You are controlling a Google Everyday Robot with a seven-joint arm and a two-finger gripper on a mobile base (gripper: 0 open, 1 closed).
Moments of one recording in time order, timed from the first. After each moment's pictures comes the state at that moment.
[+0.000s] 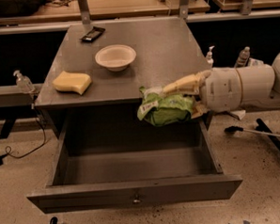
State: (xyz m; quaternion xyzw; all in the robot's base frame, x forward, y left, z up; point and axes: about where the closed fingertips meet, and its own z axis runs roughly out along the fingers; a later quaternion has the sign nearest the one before) arm 0.496 -0.077 0.912 -0.75 0.17 0.08 0.64
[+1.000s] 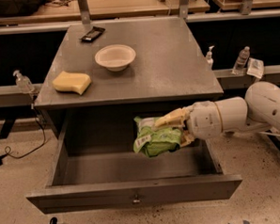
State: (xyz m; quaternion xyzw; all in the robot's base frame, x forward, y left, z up) arm 0.484 -0.061 0.811 -0.77 0.16 0.11 0.61
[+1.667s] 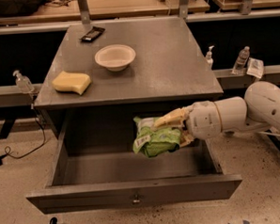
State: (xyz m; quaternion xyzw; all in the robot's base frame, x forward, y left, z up) arm 0.483 -0.059 0.811 -0.77 0.16 0.11 0.61
